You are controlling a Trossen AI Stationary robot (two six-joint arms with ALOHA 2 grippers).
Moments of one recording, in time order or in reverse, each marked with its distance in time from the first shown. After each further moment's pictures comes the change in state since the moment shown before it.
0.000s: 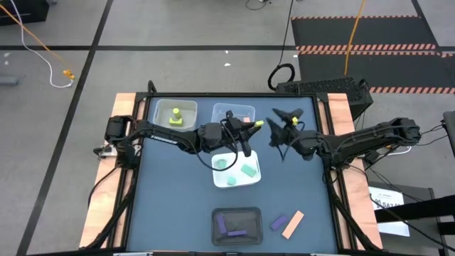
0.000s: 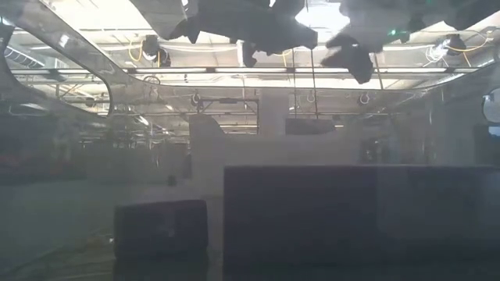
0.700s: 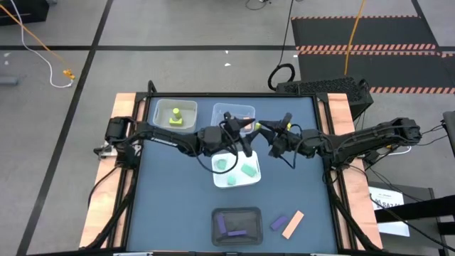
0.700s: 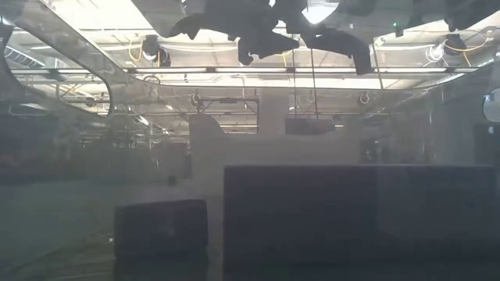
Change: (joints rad) left arm -0.028 0.010 0.001 0.018 -0.112 0.000; right arm 0.000 -0.012 -0.001 0.050 -0.403 -0.136
